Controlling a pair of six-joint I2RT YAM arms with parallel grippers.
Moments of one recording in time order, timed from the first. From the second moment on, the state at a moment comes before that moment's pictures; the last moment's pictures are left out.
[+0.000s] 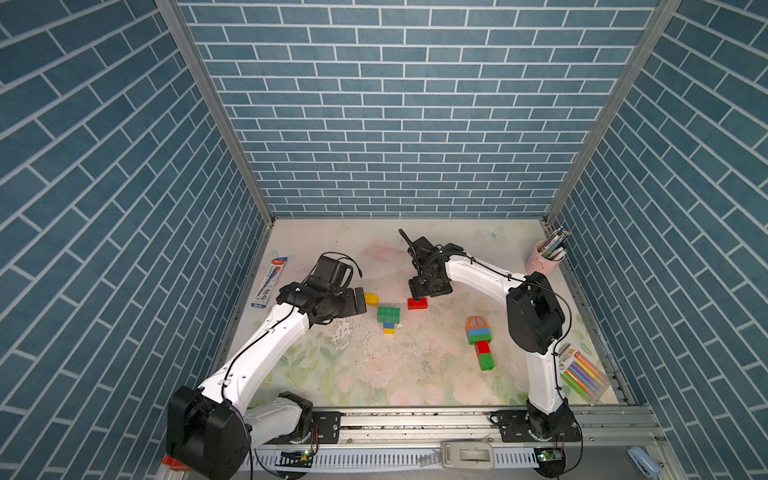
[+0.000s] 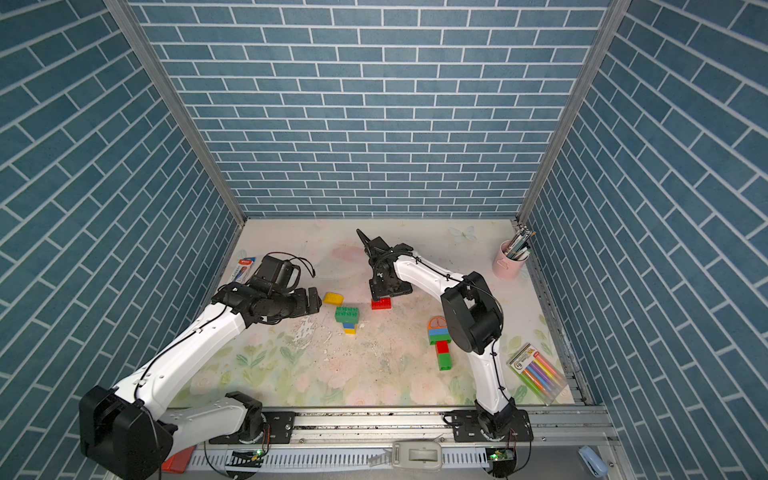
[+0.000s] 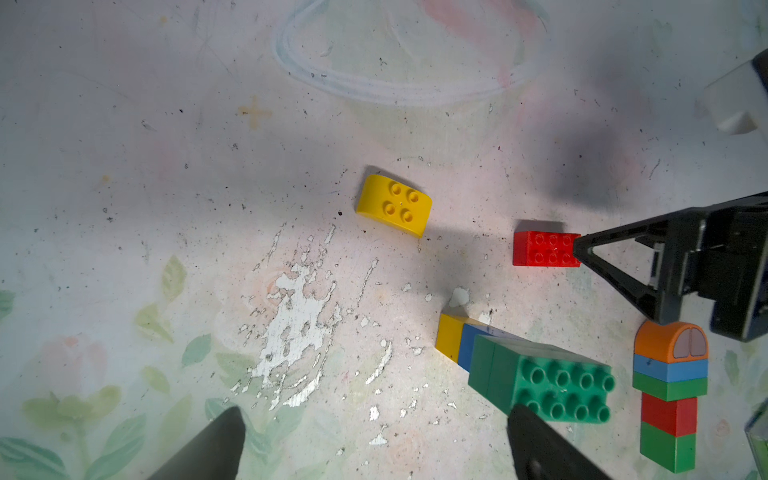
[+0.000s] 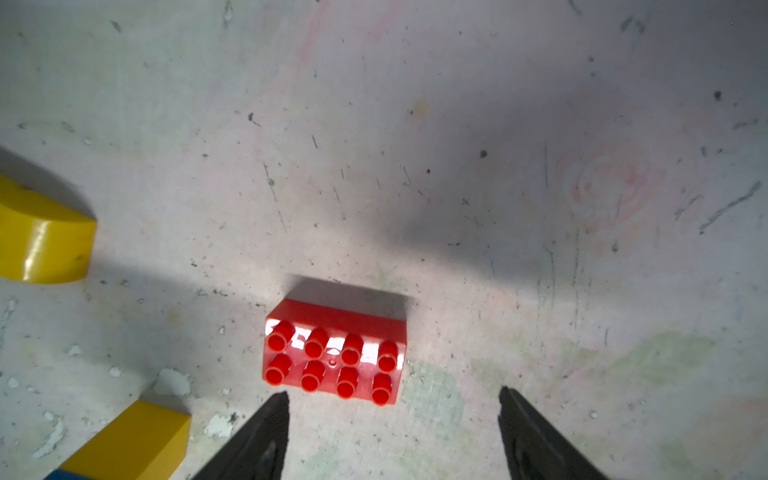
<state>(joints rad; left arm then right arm) -0.38 1.18 0.98 -0.86 0.03 -0.54 0.76 2.10 1.71 -0.96 0.05 0.42</state>
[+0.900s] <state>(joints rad) -0.29 1.16 0.93 -0.82 0.13 -0.46 0.81 2.27 1.84 -1.05 0.09 0.53</state>
